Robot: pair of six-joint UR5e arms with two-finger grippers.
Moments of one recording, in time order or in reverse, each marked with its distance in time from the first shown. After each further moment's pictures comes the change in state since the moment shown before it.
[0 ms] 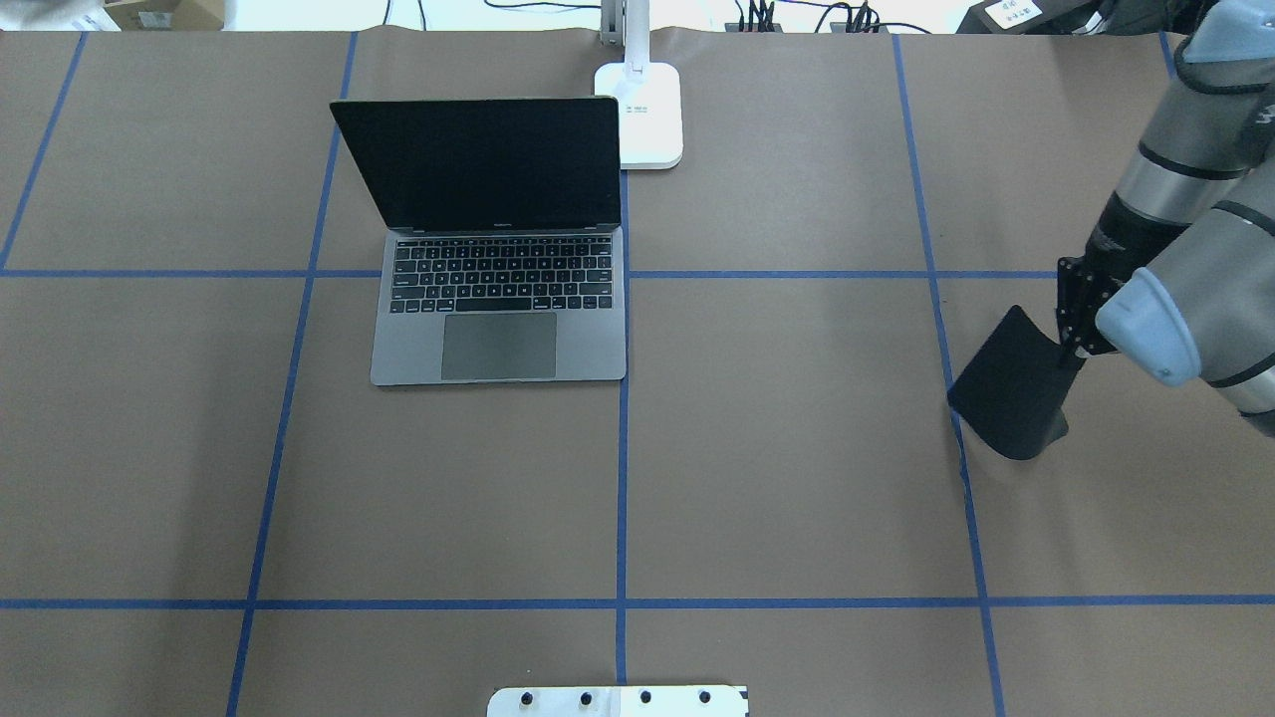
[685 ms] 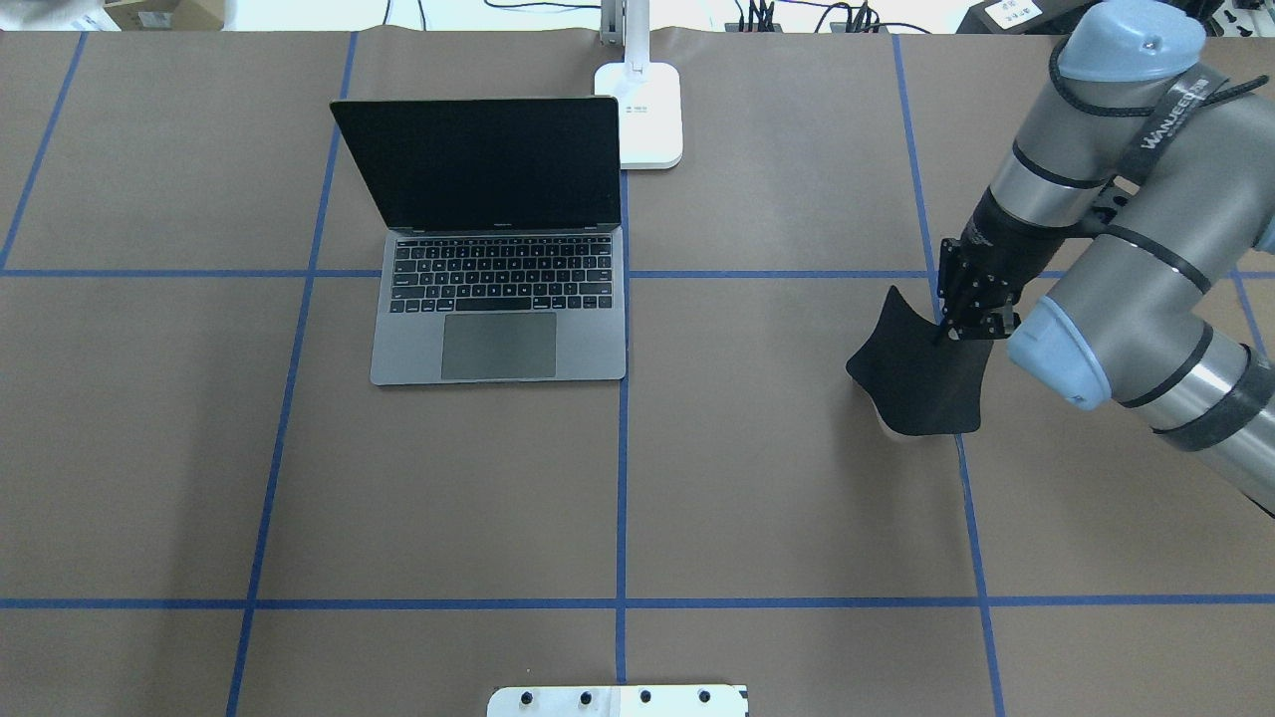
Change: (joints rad) left arm -0.001 0.001 0.009 0.000 -0.001 -0.001; right arm -0.111 0.141 -0.110 0.415 -0.126 0.381
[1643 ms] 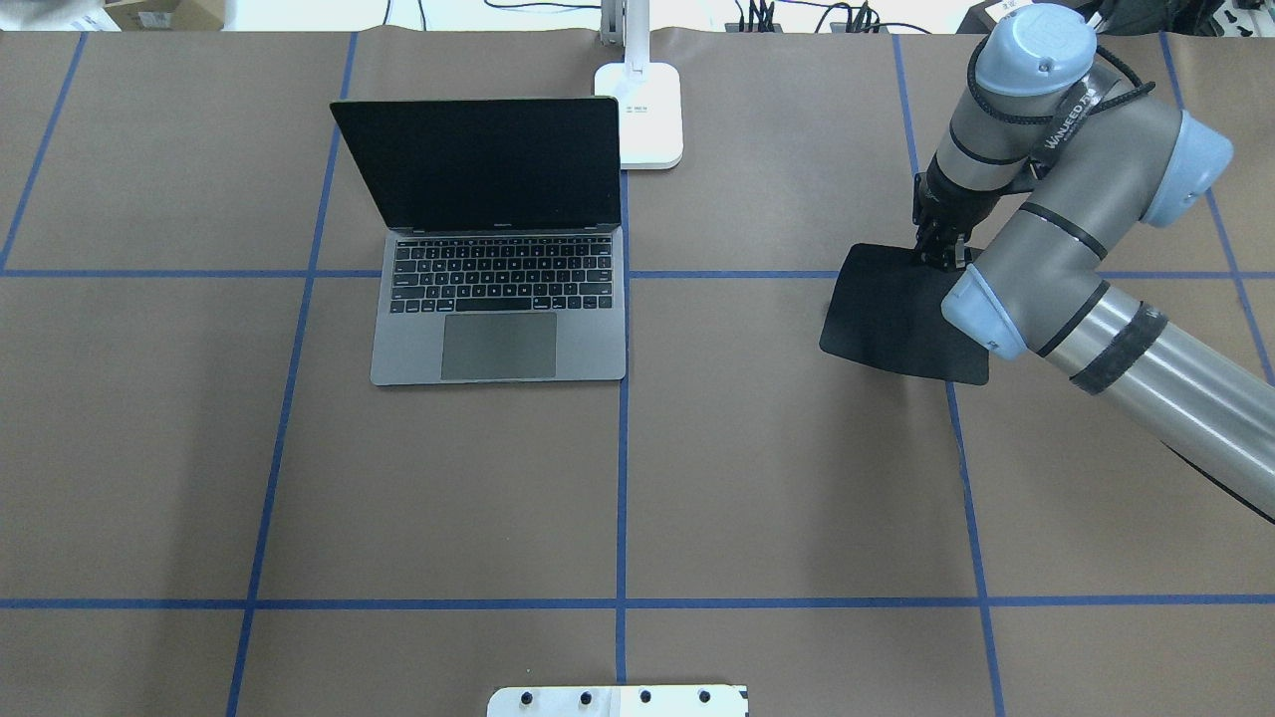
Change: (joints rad) left arm 0.002 -0.003 0.007 0.001 -0.001 -0.002; right arm 0.023 0.060 -0.243 0.185 -0.222 -0.007
